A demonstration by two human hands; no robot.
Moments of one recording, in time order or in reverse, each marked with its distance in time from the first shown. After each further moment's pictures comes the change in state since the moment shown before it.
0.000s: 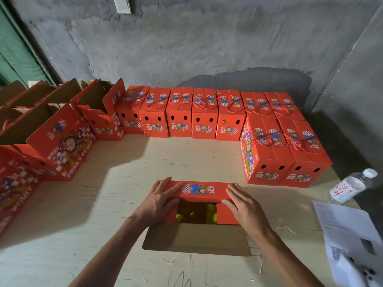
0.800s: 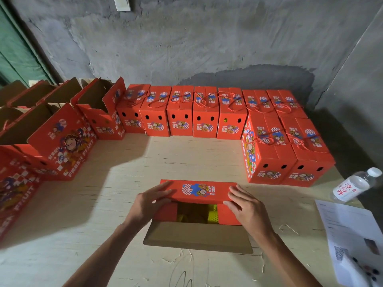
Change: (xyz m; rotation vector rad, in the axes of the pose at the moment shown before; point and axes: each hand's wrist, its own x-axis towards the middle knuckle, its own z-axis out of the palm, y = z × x) left_hand -0.015 -0.014 0.002 -0.497 0.258 -0.014; right_hand -0.006 0.006 0.004 0.121 0.038 0.022
